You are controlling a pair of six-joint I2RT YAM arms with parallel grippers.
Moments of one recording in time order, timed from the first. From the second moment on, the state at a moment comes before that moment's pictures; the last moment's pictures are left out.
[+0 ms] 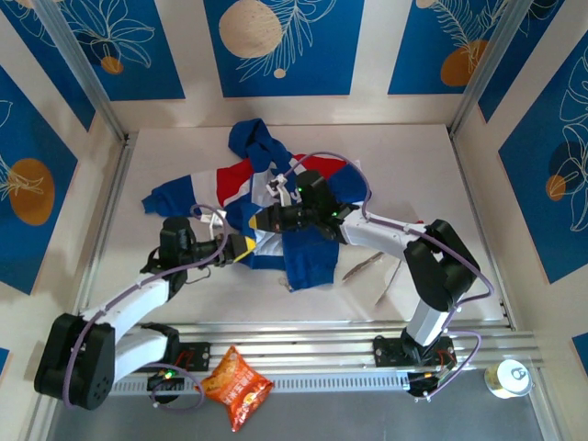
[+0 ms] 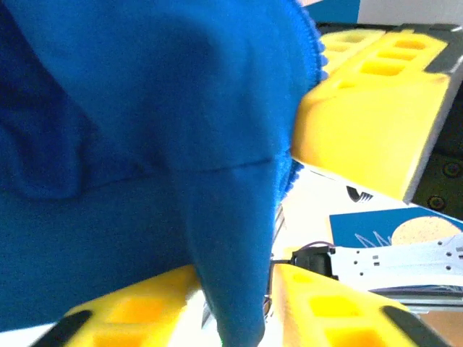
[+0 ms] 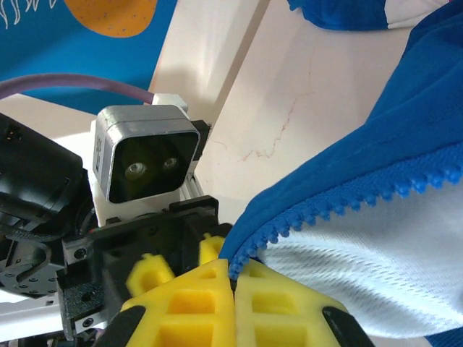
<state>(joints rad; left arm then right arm) -0.27 1.07 0.37 0.29 0.93 -0.90 0.72 1.71 1.09 0.13 -0.72 0.77</state>
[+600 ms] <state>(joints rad) -0.24 1.03 0.40 0.18 0.90 -0.78 0.72 1.73 1.16 -0.03 -0.66 0.84</state>
